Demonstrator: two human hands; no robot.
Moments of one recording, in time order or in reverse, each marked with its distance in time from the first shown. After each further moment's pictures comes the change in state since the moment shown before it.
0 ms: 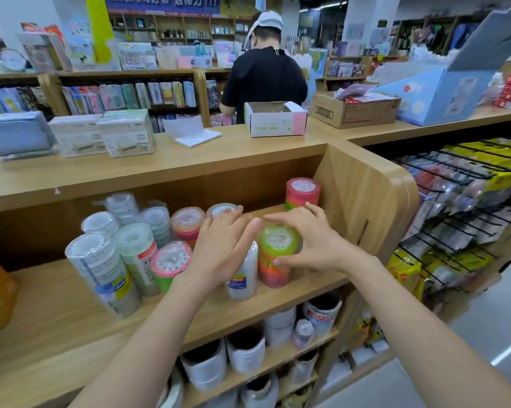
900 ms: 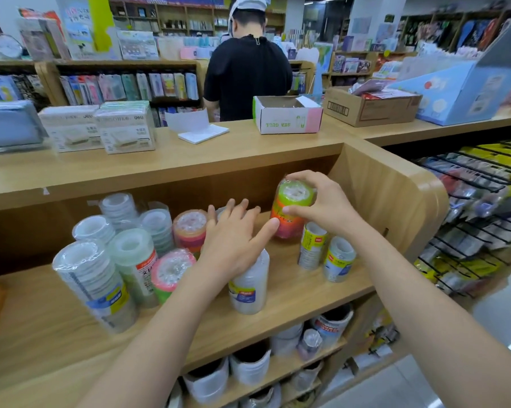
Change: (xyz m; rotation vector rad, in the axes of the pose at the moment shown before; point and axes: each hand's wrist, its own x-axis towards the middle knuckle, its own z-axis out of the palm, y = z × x) left_hand 0.030 -0.003 -0.001 0.101 -0.180 -0.136; right_hand 0.065 0.028 -0.014 0.275 0.285 0.230
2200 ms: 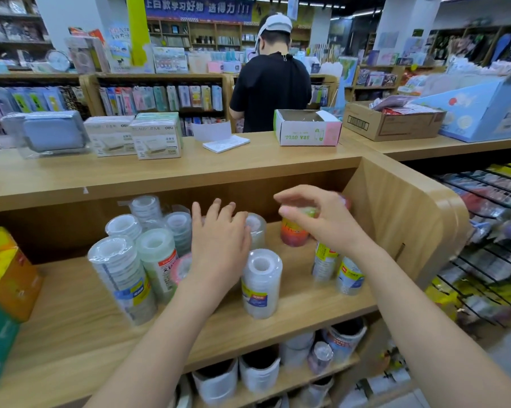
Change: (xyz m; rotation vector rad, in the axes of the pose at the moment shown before) left_hand -0.028 -0.012 -0.018 0.275 0.316 -0.084; right_hand -0.021 -0.052 0.001 0.248 -0.104 -0.209
